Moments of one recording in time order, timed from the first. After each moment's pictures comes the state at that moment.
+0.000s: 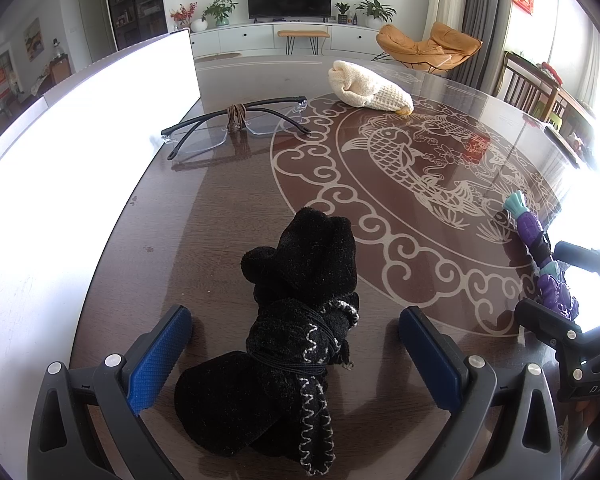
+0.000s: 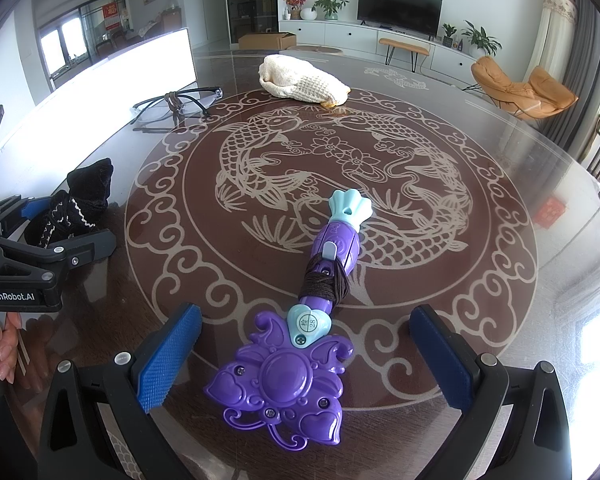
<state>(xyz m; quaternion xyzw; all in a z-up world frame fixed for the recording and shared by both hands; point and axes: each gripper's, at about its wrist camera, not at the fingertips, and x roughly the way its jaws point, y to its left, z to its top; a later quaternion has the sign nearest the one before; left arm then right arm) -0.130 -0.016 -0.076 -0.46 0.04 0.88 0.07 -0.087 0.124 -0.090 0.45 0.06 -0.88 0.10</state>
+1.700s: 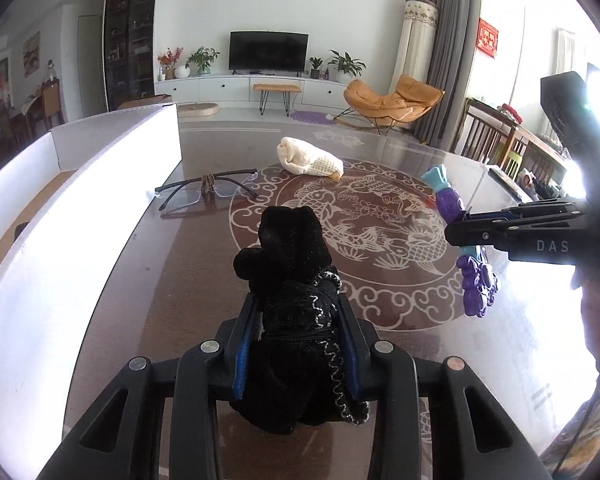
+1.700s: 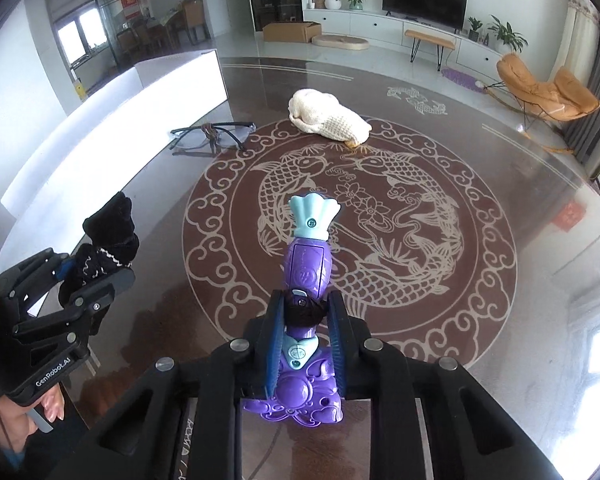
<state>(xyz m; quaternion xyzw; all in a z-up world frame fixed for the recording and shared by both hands) -0.055 -0.013 -0.014 -0.36 -0.01 0.92 0.13 -0.093 0.119 -0.012 0.48 0.05 -0.87 0.15</state>
